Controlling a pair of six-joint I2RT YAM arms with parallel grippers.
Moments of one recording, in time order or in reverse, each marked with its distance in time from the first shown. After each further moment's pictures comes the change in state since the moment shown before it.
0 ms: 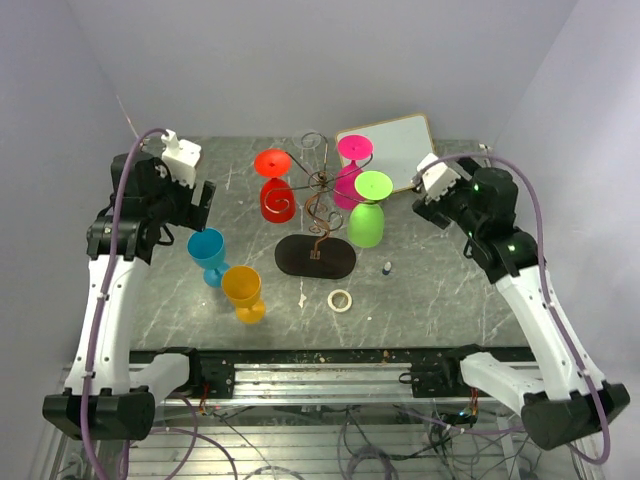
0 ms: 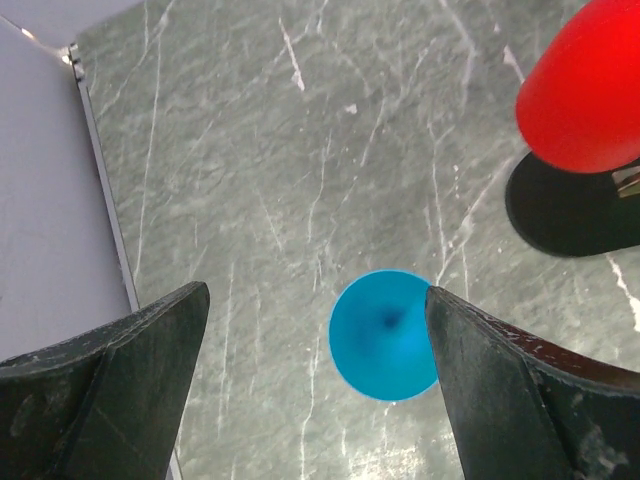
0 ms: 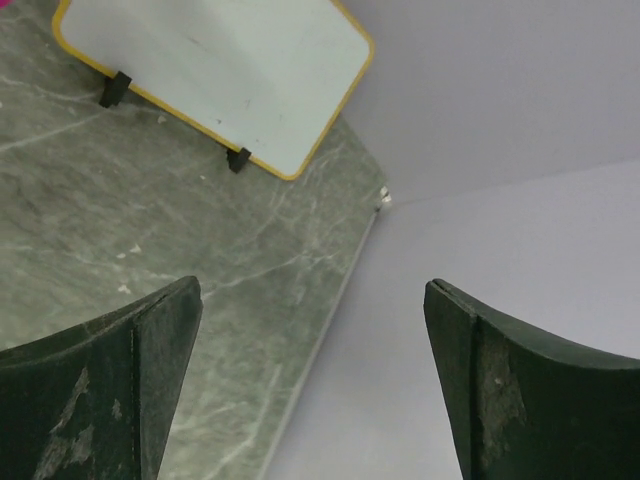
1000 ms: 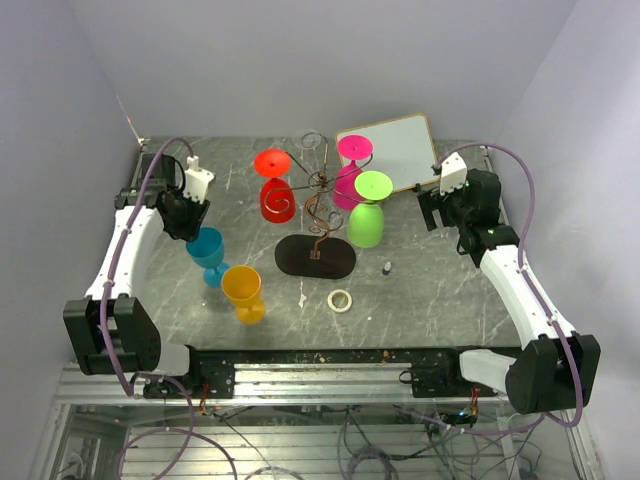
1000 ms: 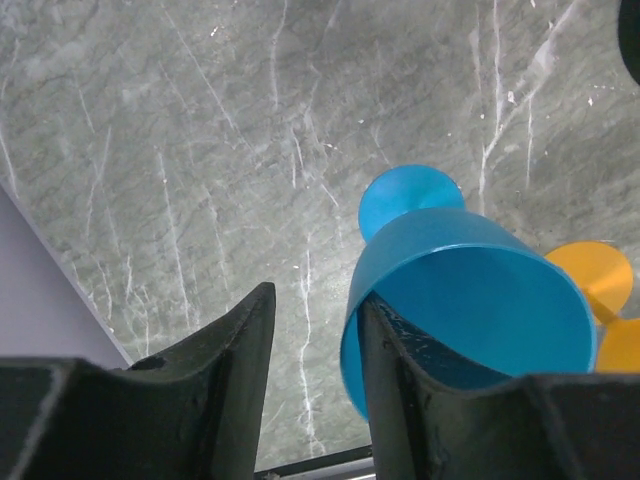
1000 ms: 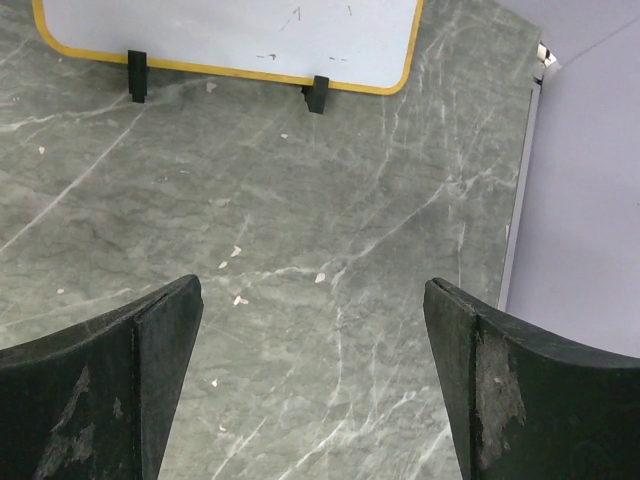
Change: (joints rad) left arm 0.073 0.337 -0.055 -0.128 -0.030 0.148; right arm -0.191 0.204 -0.183 0.224 -0.072 0.507
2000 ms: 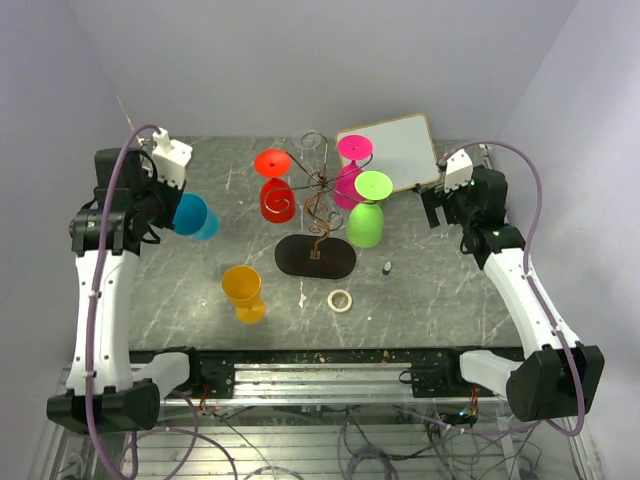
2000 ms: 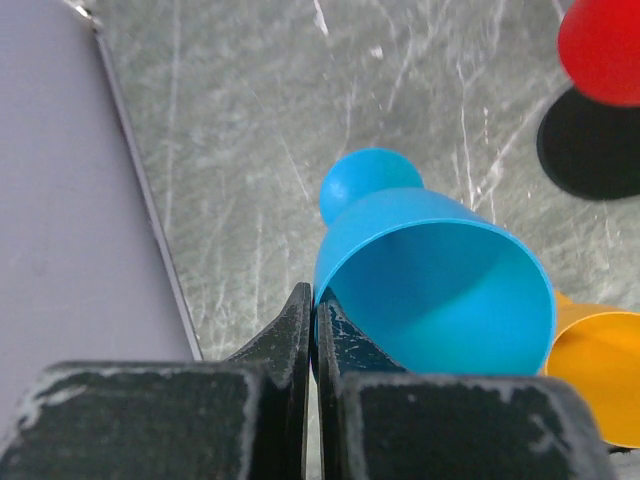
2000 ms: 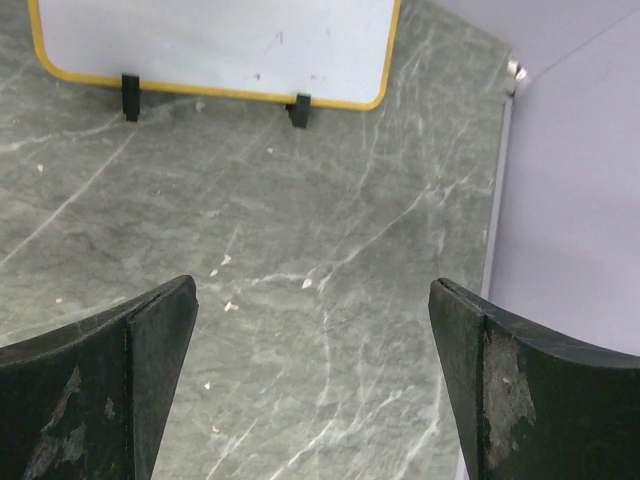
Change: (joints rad) left arm 0.001 -0.272 0.161 -0.080 0.028 -0.035; right arm -0.002 -0.031 0.004 -0.005 0.017 0.009
